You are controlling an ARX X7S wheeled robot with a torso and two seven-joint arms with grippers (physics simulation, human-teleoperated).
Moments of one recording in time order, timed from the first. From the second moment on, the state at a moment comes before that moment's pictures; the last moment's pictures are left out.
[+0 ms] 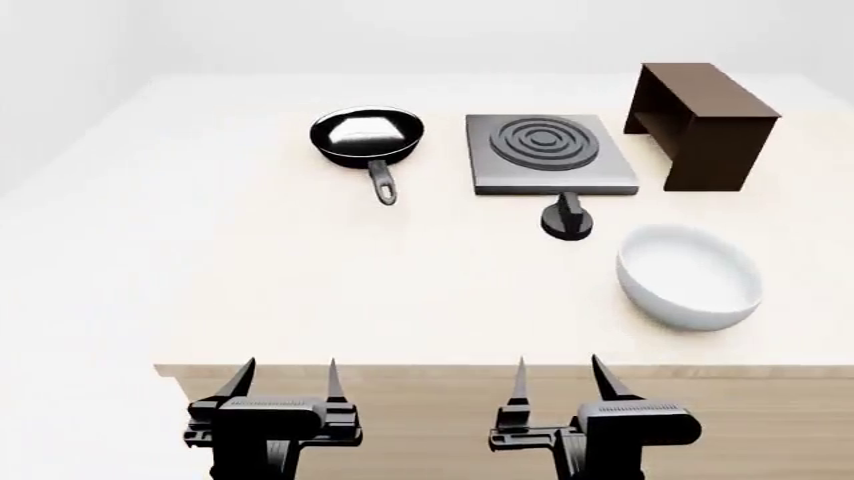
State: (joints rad) left arm 0.00 -0.11 0.13 0.00 -0.11 0.01 -0.12; right arm -0.01 0.11 -0.14 0.00 0.08 -0.07 0.12
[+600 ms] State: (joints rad) left arm 0.00 -0.13 0.16 0.01 -0.13 0.02 -0.15; right arm -0.01 0.13 -0.16 -0.01 0.11 -0.07 0.14
